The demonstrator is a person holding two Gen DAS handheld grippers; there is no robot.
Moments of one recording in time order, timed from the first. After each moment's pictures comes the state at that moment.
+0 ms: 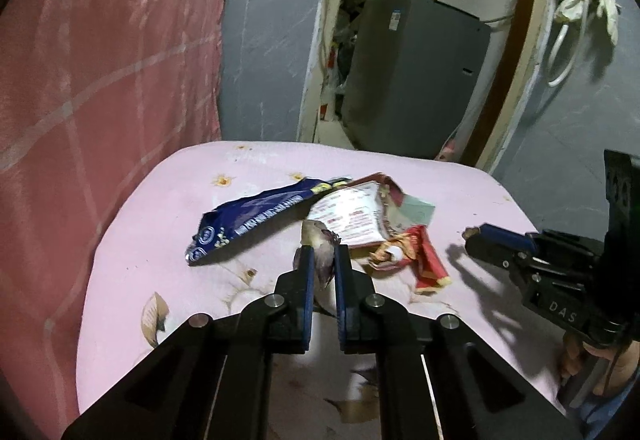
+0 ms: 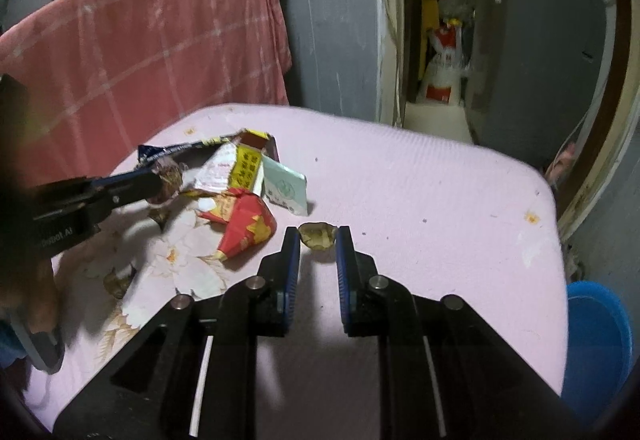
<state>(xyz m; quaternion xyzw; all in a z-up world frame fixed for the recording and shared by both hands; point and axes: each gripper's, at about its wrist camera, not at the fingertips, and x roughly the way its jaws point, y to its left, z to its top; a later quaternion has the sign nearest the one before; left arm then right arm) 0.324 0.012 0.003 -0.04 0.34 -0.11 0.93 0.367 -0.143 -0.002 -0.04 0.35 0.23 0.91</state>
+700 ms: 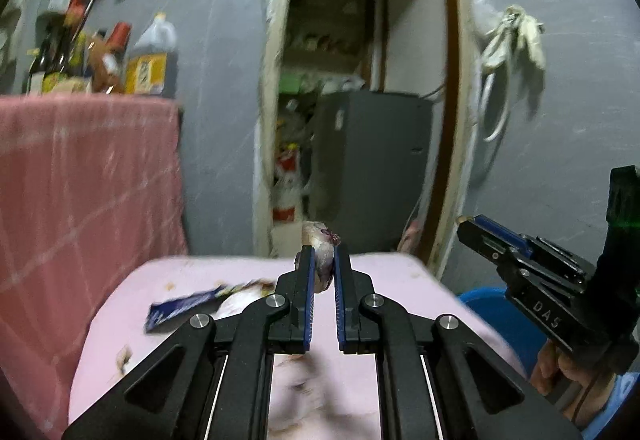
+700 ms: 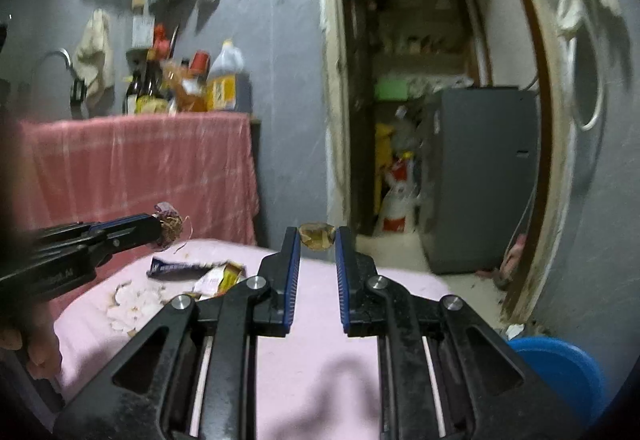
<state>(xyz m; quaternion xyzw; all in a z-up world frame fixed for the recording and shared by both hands) 0.252 -0.065 0.076 -0.01 0.14 -0.15 0.98 0.277 -0.223 0.068 0.00 0.09 0.16 0.98</state>
